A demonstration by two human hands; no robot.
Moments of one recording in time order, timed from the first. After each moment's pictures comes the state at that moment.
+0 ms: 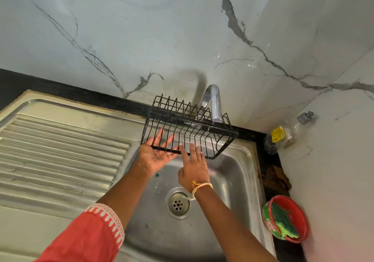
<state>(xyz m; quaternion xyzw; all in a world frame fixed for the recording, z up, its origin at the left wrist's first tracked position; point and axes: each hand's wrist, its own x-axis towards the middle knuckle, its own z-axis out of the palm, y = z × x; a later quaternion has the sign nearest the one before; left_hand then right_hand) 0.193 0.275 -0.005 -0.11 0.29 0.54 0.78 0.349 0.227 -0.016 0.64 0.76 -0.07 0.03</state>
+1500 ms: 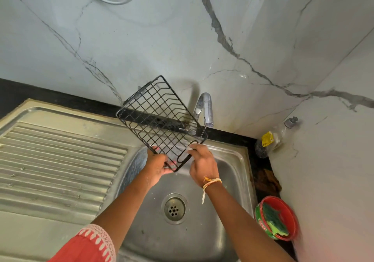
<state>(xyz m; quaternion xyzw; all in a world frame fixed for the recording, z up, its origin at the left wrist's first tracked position) 0.219 0.239 0.029 0.15 0.55 0.46 0.68 0.386 0.237 0.013 0.56 0.79 0.02 -0.25</state>
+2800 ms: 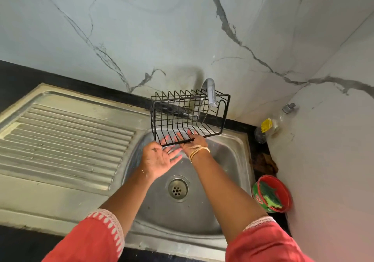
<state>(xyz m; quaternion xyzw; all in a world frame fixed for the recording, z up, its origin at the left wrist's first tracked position) 0.196 0.186 0.008 0.05 0.28 0.49 0.82 0.323 0.247 0.038 0.48 -0.03 -0.68 -0.55</state>
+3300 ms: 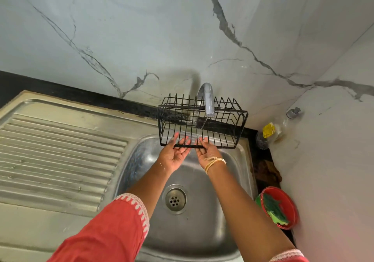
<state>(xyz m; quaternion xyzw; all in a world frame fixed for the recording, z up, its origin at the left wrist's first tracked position) 0.258 0.265 -0.006 -0.06 0.27 0.54 0.80 0.380 0.269 0.024 0.48 -0.05 -0.63 -0.61</state>
